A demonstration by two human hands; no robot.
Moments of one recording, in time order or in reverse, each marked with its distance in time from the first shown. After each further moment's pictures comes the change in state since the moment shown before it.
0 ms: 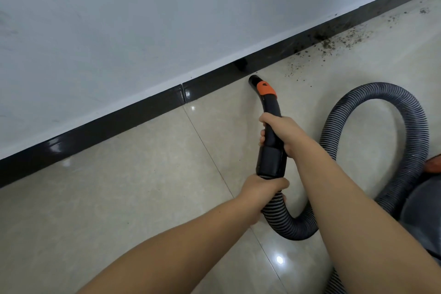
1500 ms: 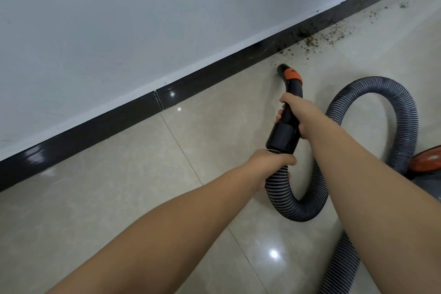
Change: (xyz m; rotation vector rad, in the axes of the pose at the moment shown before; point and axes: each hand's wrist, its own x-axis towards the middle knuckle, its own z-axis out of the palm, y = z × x) left_hand 0.044 0.060 0.038 0.149 -0.131 -0.007; right_hand 0.053 -0.037 -0.068 0.167 0.202 -0.020
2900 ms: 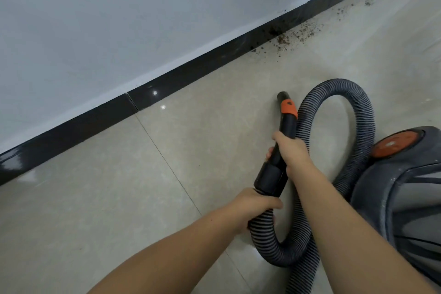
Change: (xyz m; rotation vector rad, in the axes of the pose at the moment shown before) left_hand -0.031 -0.060 0.033 0.153 -0.098 -0.181; right_hand -0.061 0.060 -0.048 0.067 0.210 0.017
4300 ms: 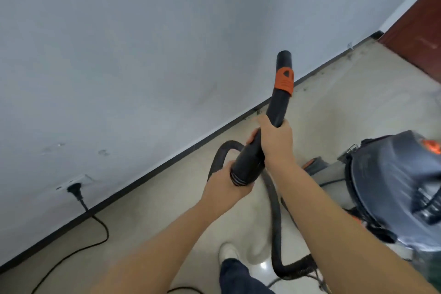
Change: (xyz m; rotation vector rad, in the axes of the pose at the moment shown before) left_hand -0.549 0.084 0.016 0.485 0.465 0.681; right_hand -0.570 -0.252 0.010 0.012 -0.039 -0.511
